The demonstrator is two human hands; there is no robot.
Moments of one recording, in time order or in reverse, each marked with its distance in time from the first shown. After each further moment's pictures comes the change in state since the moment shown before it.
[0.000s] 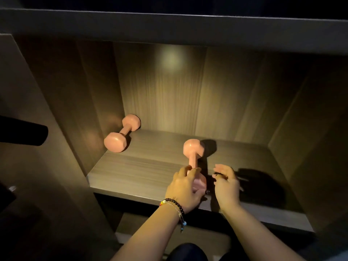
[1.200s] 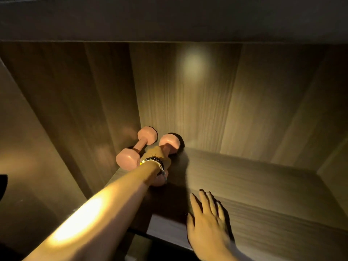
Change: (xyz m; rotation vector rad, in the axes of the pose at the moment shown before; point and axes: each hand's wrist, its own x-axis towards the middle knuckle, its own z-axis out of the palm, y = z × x) left_hand 0.140 -0.083 -0.134 0.194 -0.037 -0.605; right_hand 0.007 0.047 0.106 -1.067 -0.275 -0.558
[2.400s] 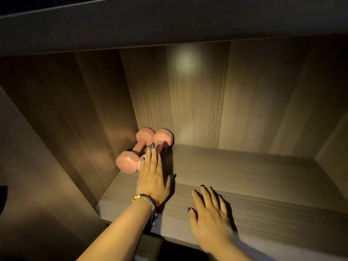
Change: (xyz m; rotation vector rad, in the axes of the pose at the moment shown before) left_hand -0.022 -0.073 0.077 0.362 0.401 0.420; right_hand -0.001 -0.005 -0.015 0.024 -0.083 -0.002
